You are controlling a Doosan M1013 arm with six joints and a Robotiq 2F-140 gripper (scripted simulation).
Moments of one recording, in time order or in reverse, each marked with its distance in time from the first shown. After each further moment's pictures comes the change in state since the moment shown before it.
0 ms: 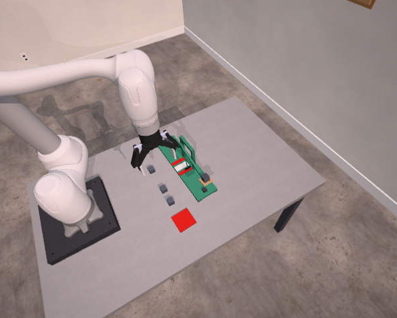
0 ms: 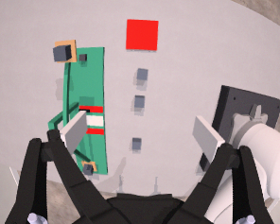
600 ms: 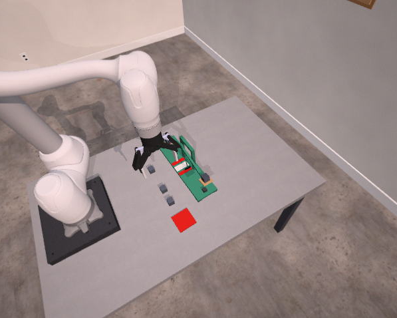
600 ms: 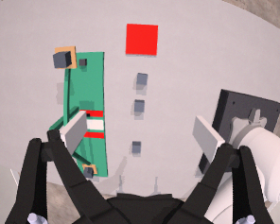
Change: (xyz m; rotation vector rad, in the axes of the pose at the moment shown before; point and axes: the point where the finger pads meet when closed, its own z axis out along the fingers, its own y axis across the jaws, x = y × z) arm 0.014 0.000 0.000 0.000 0.000 0.000
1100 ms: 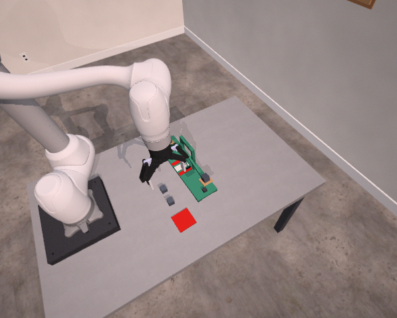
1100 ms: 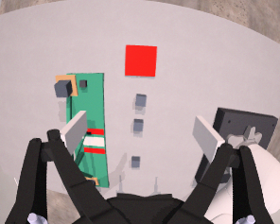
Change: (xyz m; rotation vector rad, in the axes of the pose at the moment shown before) arm 0.064 0.000 0.000 0.000 0.000 0.000
